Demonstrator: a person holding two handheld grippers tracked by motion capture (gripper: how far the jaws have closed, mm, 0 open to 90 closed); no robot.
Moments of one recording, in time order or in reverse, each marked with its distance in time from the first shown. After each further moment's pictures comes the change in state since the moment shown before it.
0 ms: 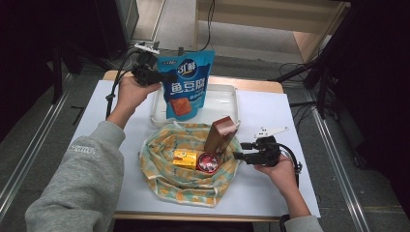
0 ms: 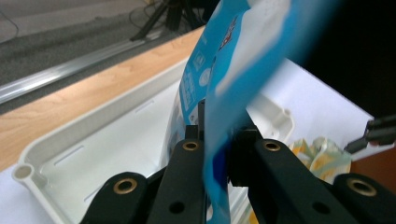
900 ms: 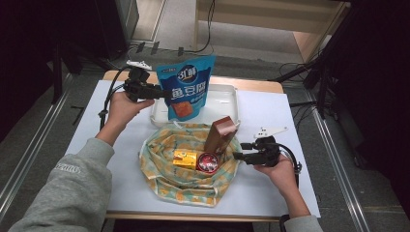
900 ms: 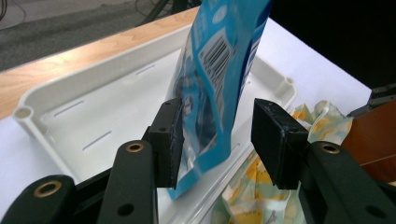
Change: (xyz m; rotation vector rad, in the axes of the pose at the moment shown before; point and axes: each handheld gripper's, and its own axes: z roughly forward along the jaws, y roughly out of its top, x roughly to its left) left arm -0.009 -0.045 -0.016 0.013 0.036 -0.017; right arm 0.000 0.000 0.001 0.005 -0.005 -0.007
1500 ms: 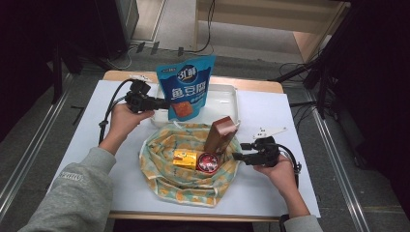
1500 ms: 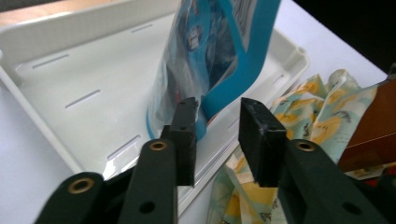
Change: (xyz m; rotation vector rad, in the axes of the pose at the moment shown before) left arm 0.004 -0.032 0.019 0.054 0.002 -0.042; right arm 0.002 0.000 0.001 0.002 0.000 -0.007
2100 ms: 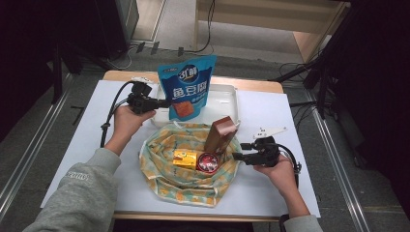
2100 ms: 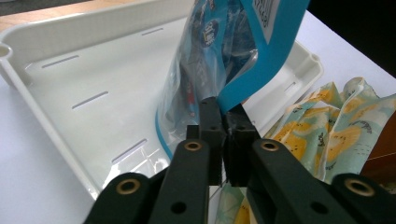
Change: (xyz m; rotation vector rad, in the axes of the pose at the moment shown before) left arm -0.001 -0.004 0.008 -0.043 0.028 -0.024; right arm 0.000 0.000 0.000 -0.001 0.000 0.003
